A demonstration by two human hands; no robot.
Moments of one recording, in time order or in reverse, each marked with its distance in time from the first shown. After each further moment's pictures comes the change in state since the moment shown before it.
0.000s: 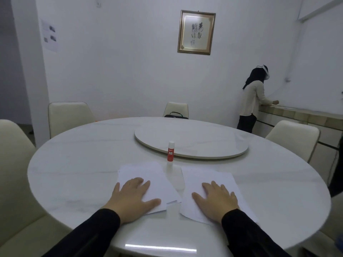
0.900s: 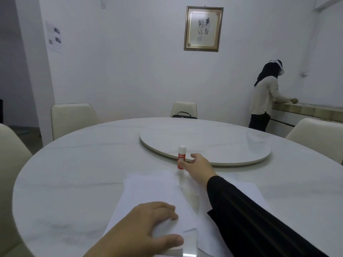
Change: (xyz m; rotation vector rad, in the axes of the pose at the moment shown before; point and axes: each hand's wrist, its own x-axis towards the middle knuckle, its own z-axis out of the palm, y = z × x) left_hand 0.000 0.007 -0.010 -0.320 0.064 0.410; right_hand 0.134 -0.082 -0.012 0.813 0.015 -0.091
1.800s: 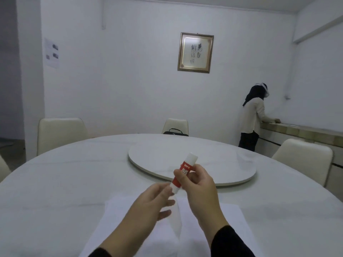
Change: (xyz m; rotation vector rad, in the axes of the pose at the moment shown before) left_hand 0.057 0.050 -0.006 -1.035 0.325 -0.240; right_hand -0.090 -0.030 -0.033 0.532 0.146 -0.334
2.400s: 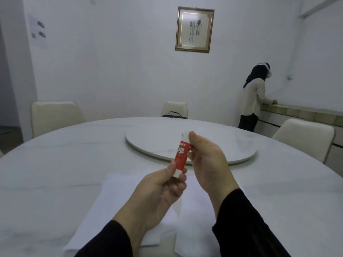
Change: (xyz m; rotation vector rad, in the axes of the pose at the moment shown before) left_hand 0.011 -0.005 0.021 -0.626 -0.141 -0.146; right_hand 0.026 -0.002 -0.013 0.378 -0.075 0.086
